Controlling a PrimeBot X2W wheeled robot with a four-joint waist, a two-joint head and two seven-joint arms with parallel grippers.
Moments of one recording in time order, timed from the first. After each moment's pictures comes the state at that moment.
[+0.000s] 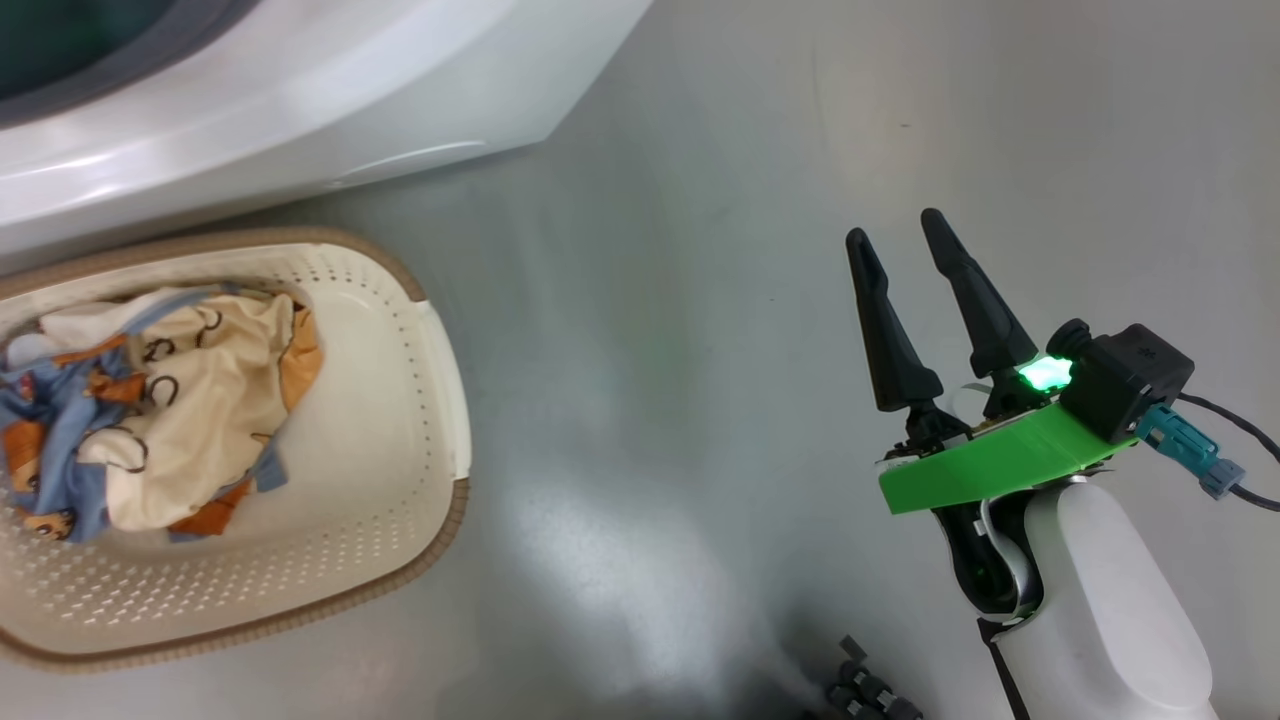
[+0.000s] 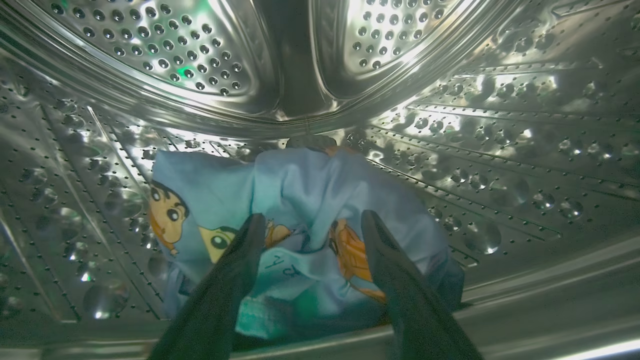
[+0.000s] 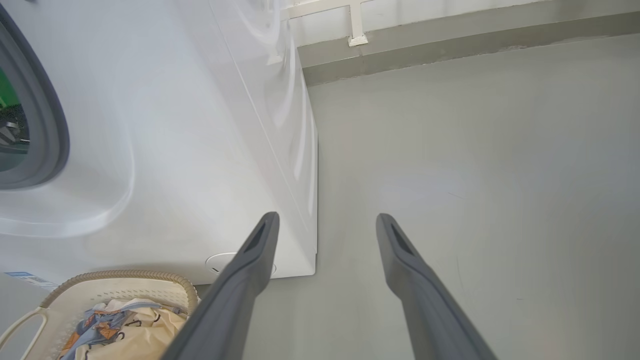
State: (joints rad) left arm -1.45 0.34 -0.27 1.02 -0.40 -0.10 0.01; right arm -0.43 -0.05 0.16 0.16 0.38 0.13 -0.26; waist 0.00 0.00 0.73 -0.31
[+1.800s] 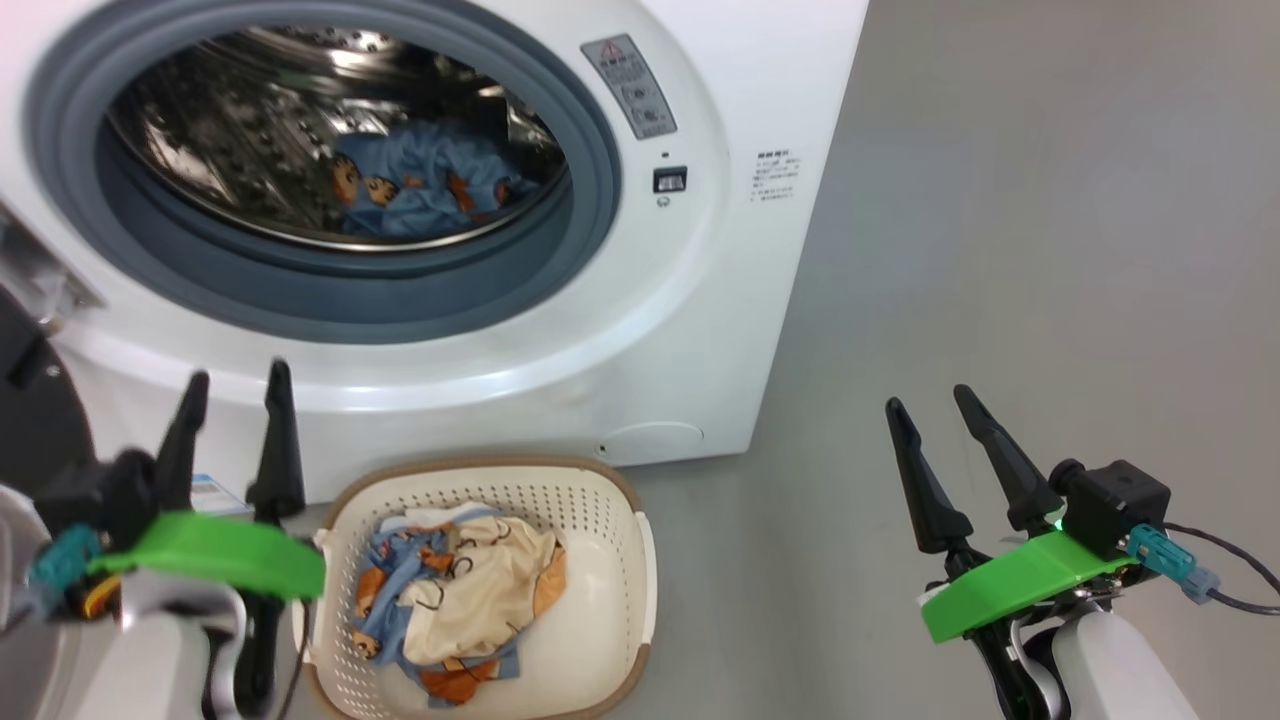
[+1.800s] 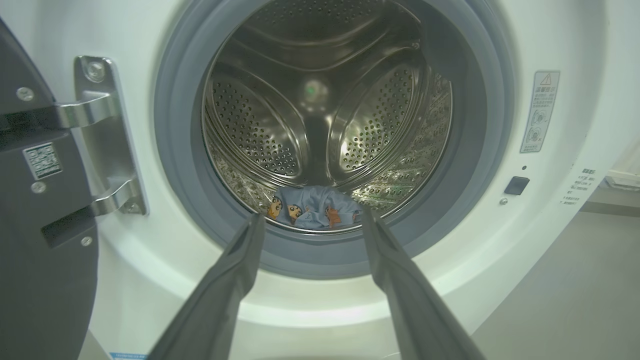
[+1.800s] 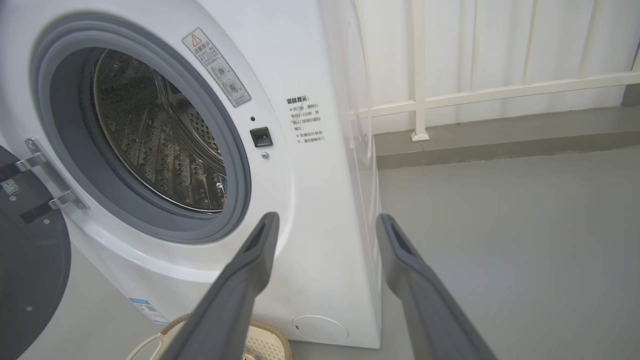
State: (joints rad) left arm -0.36 0.20 -0.15 0.34 -0.49 -0.07 -0.26; right arm -0.25 -0.10 0.11 0.27 0.33 0.13 -0.26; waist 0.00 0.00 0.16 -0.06
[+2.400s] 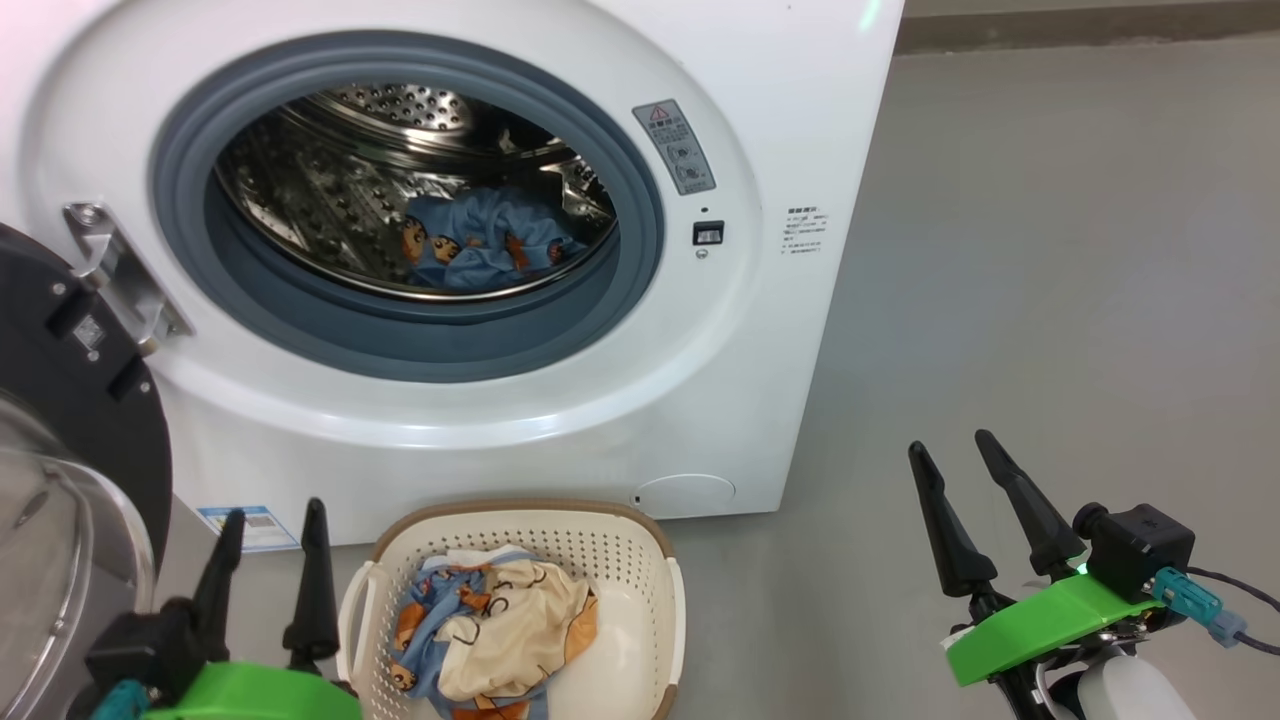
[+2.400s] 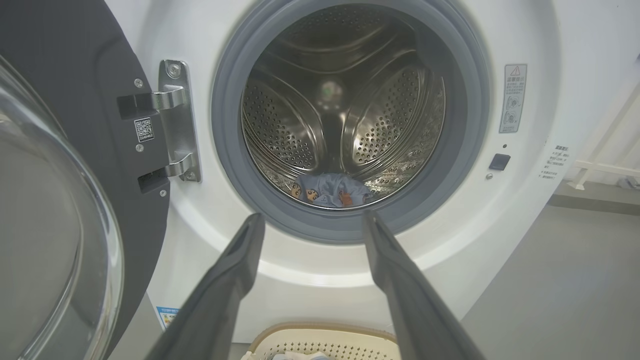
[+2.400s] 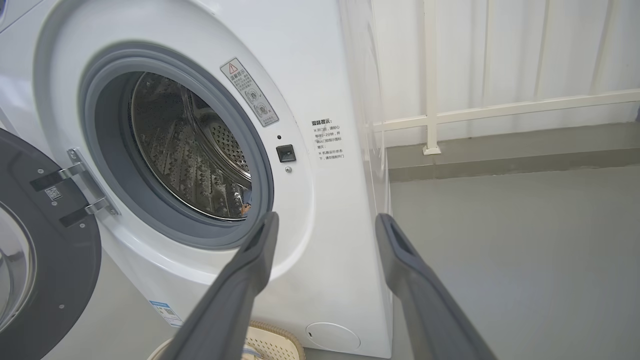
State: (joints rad) left arm -0.07 0.13 -0.08 0.16 -0.38 -0.06 -0.26; right arm -0.16 -0.14 0.12 0.24 0.37 0.13 -0.26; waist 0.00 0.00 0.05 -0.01
